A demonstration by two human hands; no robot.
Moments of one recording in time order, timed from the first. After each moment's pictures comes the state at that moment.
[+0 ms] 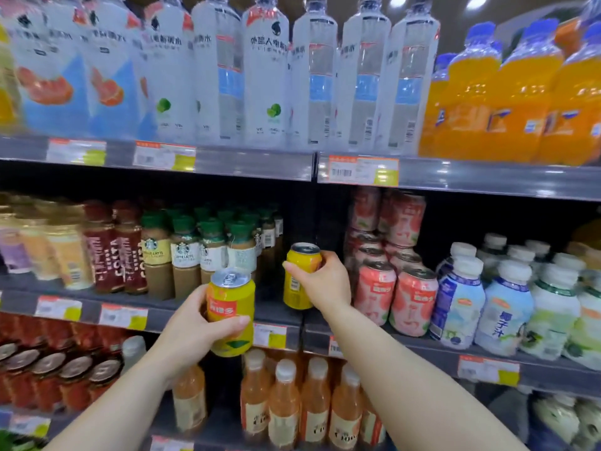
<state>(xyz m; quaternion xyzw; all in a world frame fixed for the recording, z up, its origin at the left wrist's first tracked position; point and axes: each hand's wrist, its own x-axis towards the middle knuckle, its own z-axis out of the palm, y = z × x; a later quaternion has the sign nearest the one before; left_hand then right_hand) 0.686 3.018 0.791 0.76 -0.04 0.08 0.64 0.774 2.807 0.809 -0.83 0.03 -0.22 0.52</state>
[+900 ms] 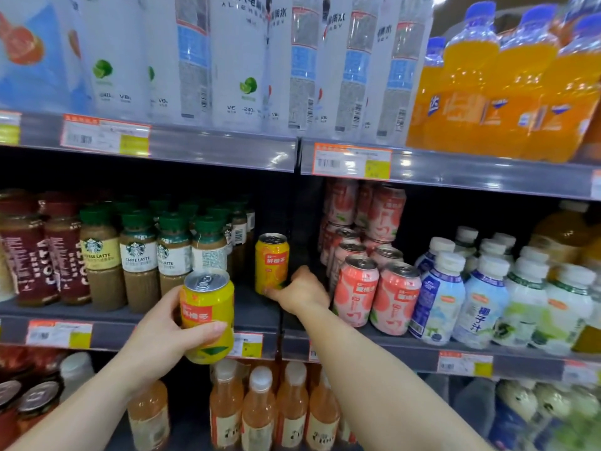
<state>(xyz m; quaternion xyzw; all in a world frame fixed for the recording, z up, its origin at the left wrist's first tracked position) 0.725 3.024 0.782 0.76 -0.09 0.05 0.64 0.816 2.802 0.781 -0.94 0.12 -0.07 0.31</state>
